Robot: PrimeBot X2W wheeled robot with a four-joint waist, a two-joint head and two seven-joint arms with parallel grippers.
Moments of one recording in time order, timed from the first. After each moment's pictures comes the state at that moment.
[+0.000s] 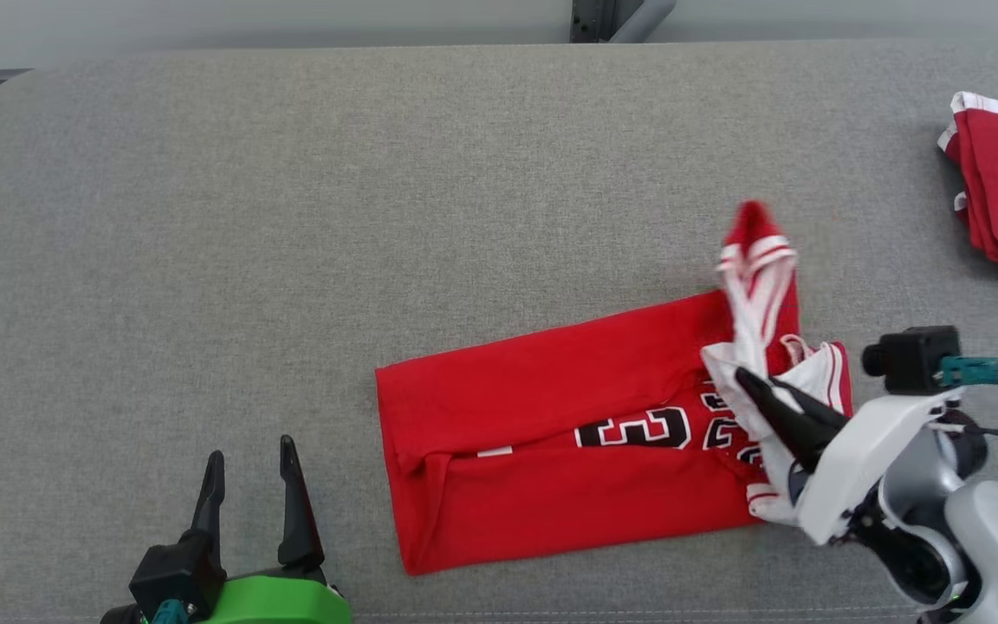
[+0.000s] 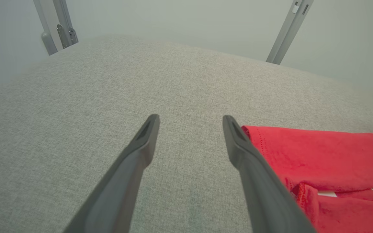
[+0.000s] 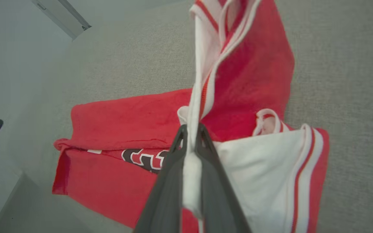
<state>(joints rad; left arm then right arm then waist) 0.07 0.05 -0.18 0.10 -0.32 0.17 -0.26 -0.19 -0.45 0.32 0.03 0.78 0.13 0.27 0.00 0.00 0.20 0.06</state>
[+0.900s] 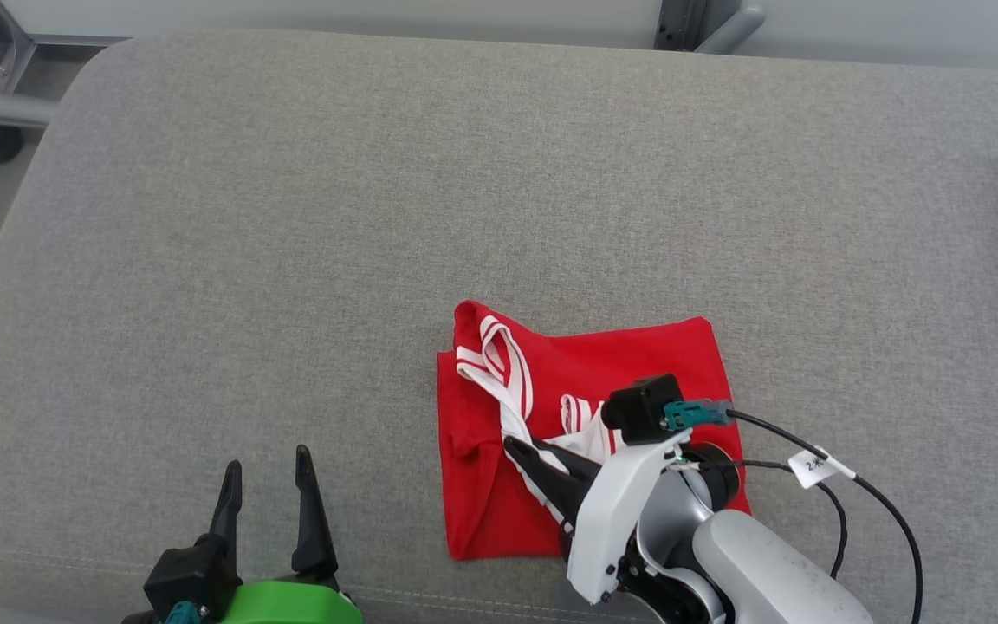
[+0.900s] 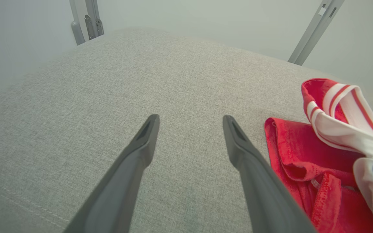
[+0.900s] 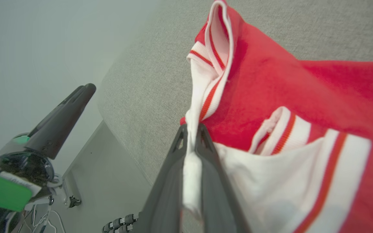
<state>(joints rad) 0.06 0.05 -0.21 0.13 -0.36 0.17 -0.26 -0.32 -0.09 0.63 0.24 0.66 0.13 0.22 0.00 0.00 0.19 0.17</state>
